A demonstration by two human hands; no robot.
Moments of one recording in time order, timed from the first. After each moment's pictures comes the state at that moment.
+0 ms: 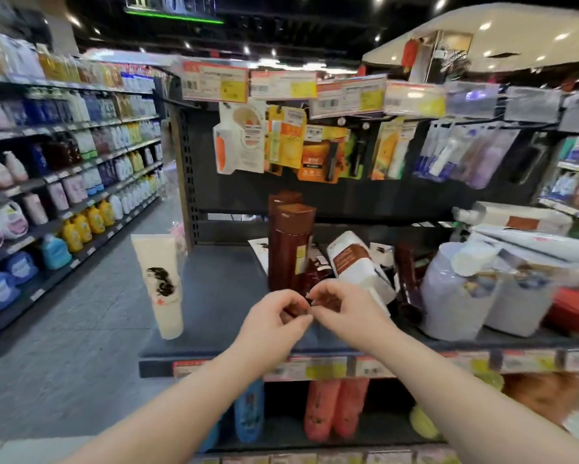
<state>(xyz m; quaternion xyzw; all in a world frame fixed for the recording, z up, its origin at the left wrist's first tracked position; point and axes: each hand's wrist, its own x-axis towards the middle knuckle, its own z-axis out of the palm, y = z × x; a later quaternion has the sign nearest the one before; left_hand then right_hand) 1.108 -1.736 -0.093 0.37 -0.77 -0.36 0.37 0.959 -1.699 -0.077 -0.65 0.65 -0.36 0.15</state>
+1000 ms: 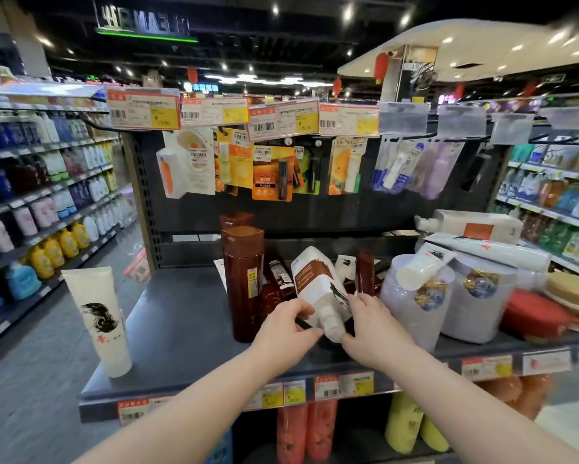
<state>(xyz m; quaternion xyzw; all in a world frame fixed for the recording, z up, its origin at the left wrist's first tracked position) 1.019 -1.748 -0.093 0.38 -0.81 -0.35 0.29 0.871 -1.675 -0.077 -0.57 0.81 -0.16 0.04</state>
